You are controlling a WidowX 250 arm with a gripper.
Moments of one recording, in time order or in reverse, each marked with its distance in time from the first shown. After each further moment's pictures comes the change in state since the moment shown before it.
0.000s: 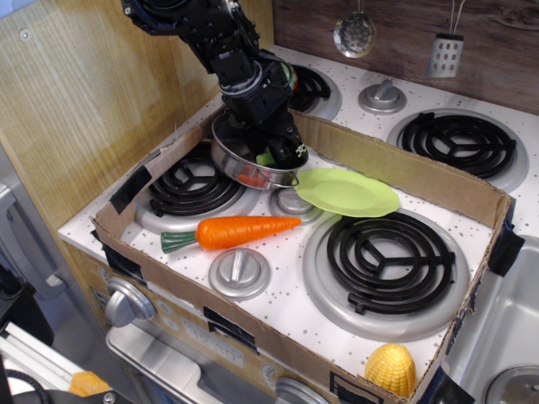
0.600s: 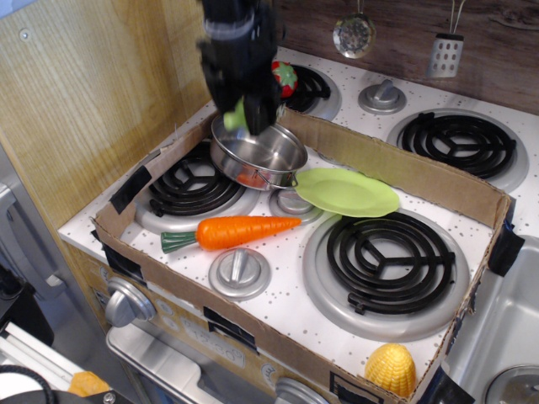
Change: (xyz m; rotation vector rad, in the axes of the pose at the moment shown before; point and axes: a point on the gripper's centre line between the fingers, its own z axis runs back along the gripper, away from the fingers) arm 0.009 -0.008 0.072 0.186 0.123 -0.038
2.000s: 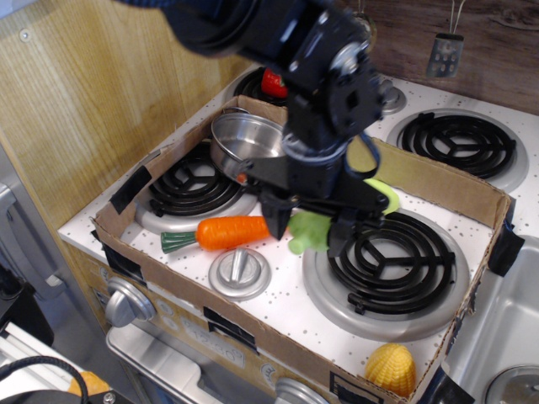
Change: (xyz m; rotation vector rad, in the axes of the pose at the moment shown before) arm -0.063 -0.131 0.004 -0.015 0.050 0.451
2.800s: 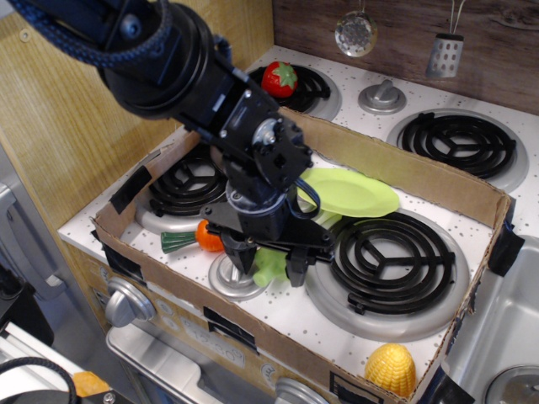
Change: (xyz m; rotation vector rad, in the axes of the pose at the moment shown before) arm -0.010 0.030 -0.037 -0.062 -0.047 0.021
